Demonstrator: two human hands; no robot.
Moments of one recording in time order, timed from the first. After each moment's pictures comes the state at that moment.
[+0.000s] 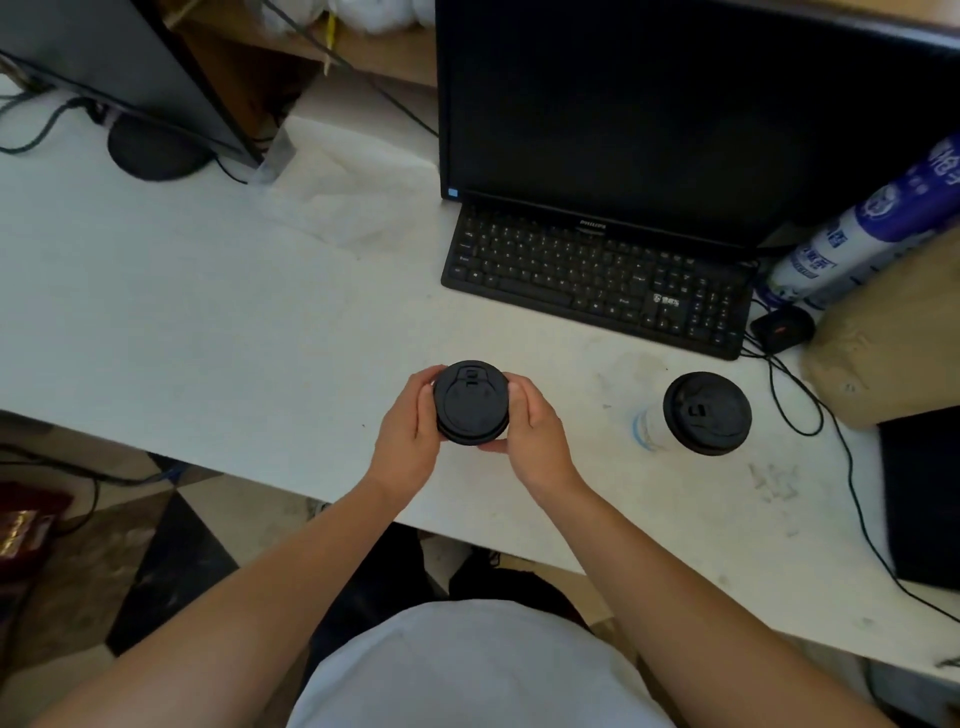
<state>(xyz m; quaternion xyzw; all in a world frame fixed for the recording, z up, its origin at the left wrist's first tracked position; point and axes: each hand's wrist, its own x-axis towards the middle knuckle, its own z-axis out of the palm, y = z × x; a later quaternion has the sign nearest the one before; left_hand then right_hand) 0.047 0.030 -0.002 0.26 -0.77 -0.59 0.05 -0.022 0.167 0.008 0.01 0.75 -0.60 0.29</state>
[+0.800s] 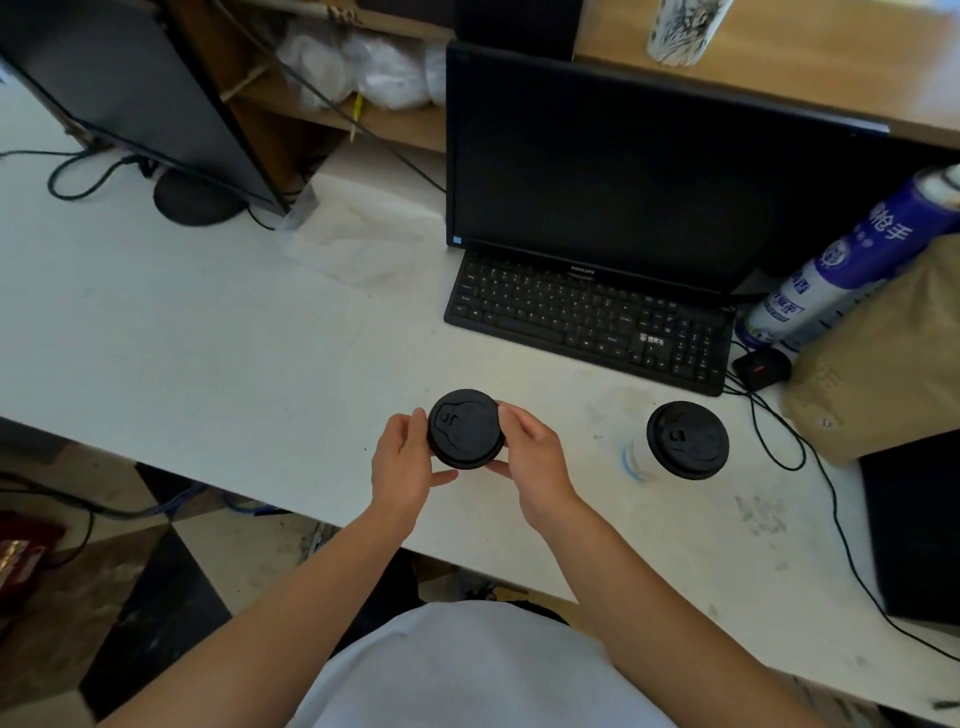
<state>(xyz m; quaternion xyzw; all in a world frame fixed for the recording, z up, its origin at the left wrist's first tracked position) 0.049 0.049 0.020 0.45 -0.60 -0.66 0.06 -0.021 0.171 0.020 0.11 0.67 -0.66 0.32</state>
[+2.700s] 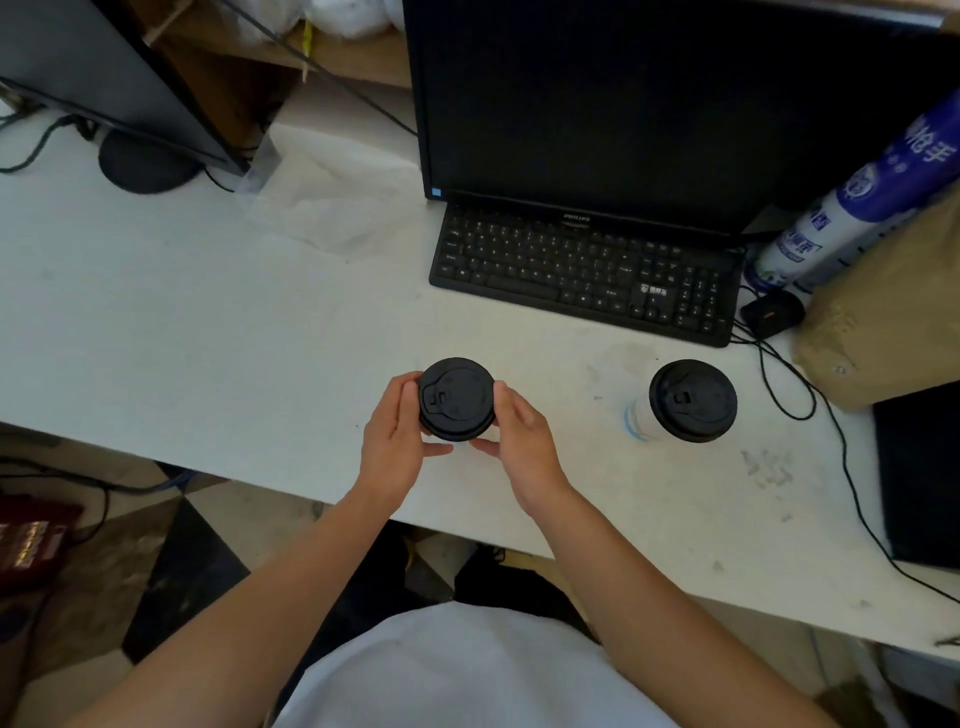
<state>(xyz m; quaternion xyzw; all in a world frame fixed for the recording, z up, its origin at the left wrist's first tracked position) 0.050 0.039 0.009 0.33 -0.70 -0.63 0.05 -0.014 0.171 0.003 0.10 0.66 -0.66 0.33</state>
